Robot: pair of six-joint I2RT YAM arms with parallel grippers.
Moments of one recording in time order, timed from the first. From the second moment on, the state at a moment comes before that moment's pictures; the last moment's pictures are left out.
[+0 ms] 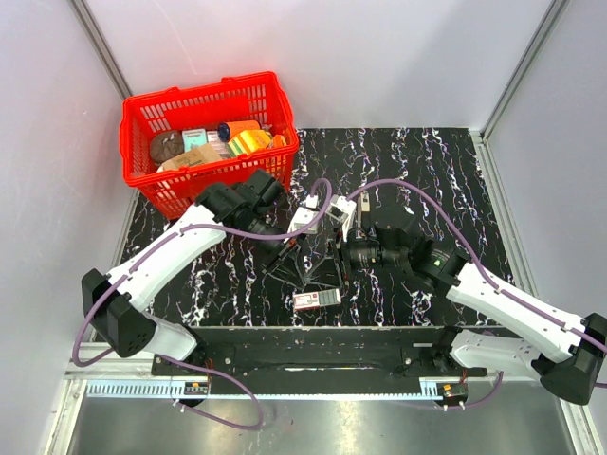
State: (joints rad) left arm -0.70 1.42 1.39 -1.18 1.08 0.64; right arm 0.91 1.05 0.99 -0.29 -0.52 0.42
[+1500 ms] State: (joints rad) left arm -0.45 1.44 1.40 -1.14 0.94 0.69; right arm 0.97 0.97 0.79 -0.32 -0.05 0.59
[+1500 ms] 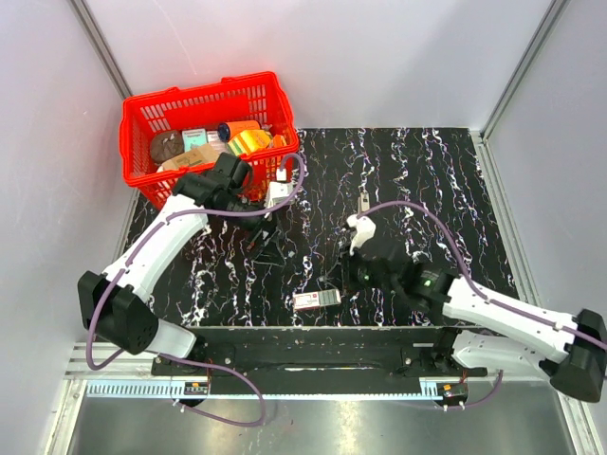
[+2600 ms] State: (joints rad) left arm -0.43 1.41 1.30 -0.94 0.73 0.50; right arm 1.35 1.48 0.93 -0.57 0.72 1.19
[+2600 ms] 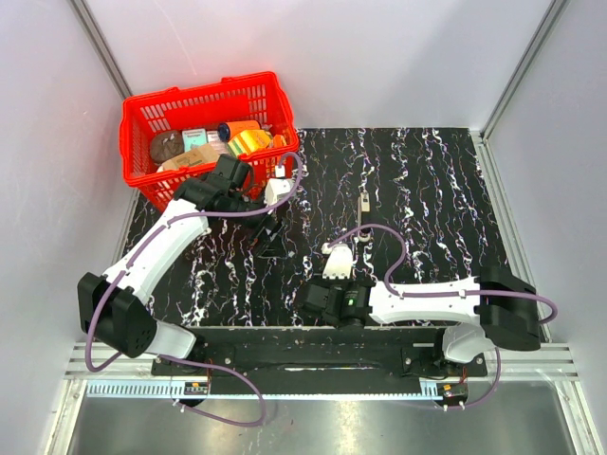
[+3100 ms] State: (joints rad) left arm -0.43 1.39 1.30 -0.94 0.73 0.50; right arm 1.35 1.53 0.93 -0.57 0.67 1.22
